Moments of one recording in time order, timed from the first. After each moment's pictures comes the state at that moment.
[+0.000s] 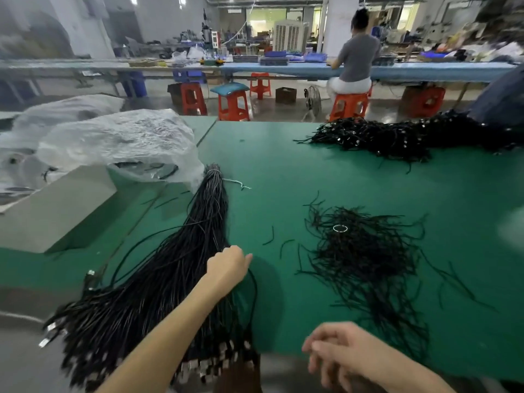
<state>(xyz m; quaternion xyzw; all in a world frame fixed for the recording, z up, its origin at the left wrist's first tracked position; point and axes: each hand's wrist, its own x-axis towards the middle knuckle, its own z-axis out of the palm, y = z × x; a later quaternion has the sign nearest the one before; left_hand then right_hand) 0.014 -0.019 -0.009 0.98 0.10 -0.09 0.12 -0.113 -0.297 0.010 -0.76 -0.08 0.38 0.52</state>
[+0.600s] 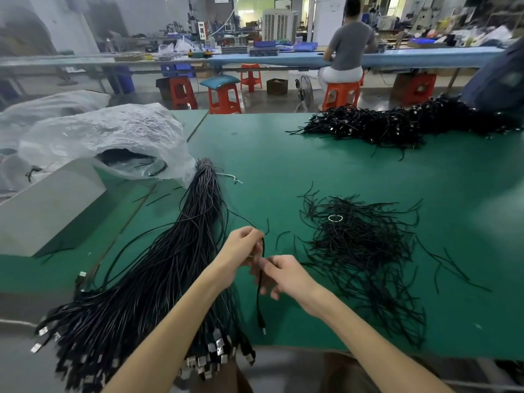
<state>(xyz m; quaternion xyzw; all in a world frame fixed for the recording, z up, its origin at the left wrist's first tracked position) 0.006 -0.045 0.018 0.75 0.09 -0.10 0.65 -0.028 -0.195 -0.005 -0.73 -0.06 0.23 0.64</state>
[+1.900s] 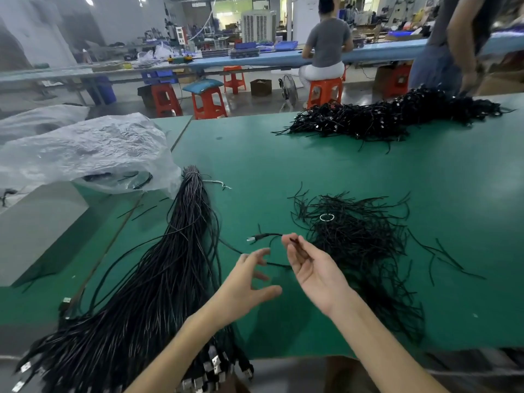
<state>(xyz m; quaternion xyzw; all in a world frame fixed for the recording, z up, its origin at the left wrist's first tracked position) -0.024 -0.044 -0.018 0.87 -0.13 -0.11 0.46 -0.015 -0.235 0.004 -0.24 0.11 0.13 0.95</state>
